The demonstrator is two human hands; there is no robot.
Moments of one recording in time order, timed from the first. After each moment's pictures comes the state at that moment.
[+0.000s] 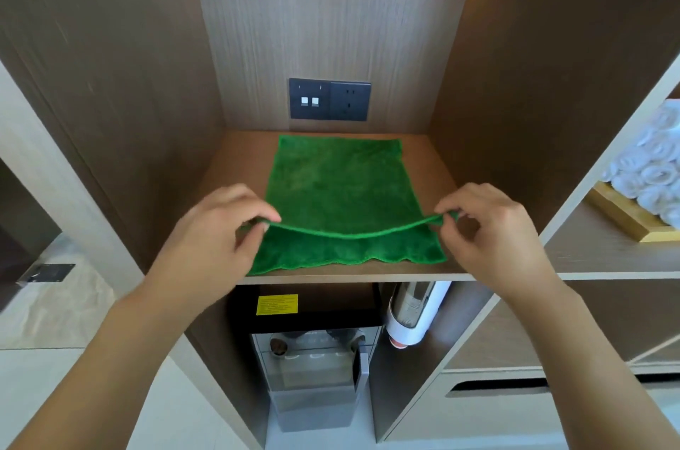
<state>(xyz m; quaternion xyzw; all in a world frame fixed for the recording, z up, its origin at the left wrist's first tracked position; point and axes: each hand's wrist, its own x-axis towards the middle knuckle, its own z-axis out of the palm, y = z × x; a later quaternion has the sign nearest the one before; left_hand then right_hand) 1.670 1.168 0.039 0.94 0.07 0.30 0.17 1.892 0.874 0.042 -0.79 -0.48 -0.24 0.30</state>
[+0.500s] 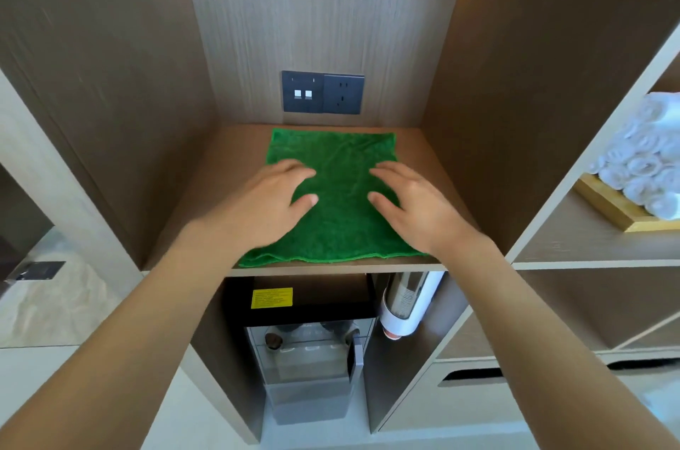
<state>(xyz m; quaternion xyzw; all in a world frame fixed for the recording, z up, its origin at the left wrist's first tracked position) 1.752 1.170 0.041 0.98 0.11 0.10 0.15 1.909 0.949 0.029 -0.85 -0.46 -0.02 0.25</state>
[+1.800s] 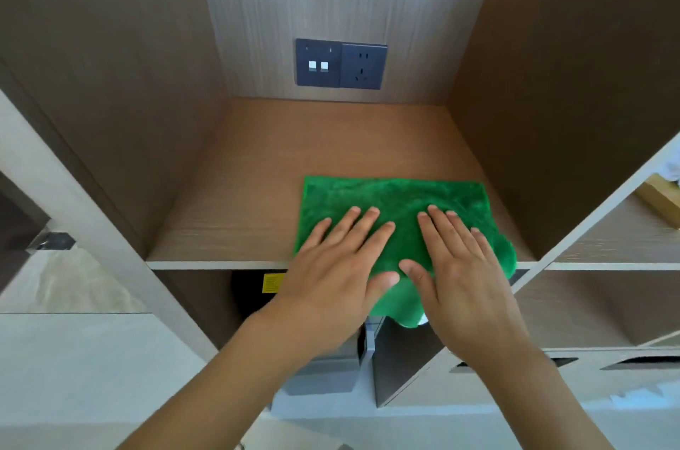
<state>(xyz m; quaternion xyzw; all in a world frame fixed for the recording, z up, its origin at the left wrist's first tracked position) 1.724 1.073 -0.006 0.99 0.07 0.03 0.09 1.826 0.896 -0.013 -0.92 -0.38 -0.04 0.08</state>
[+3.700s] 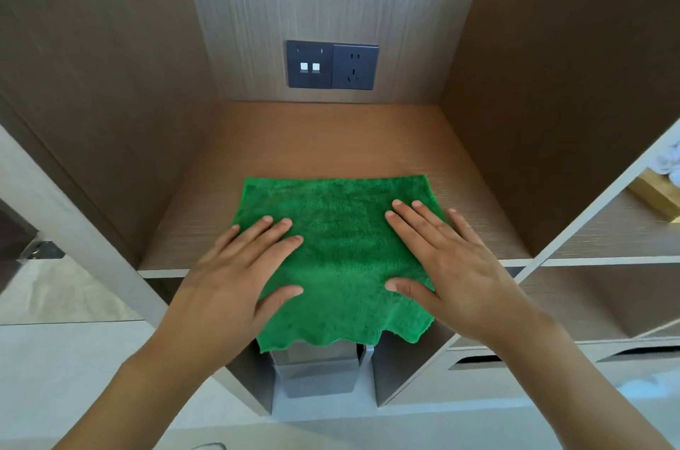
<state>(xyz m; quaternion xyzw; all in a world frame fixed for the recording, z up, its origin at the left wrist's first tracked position) 1.656 1.153 -0.028 0.99 0.07 0.14 0.02 1.862 0.894 -0.016 -0.85 -0.52 -0.04 0.00</state>
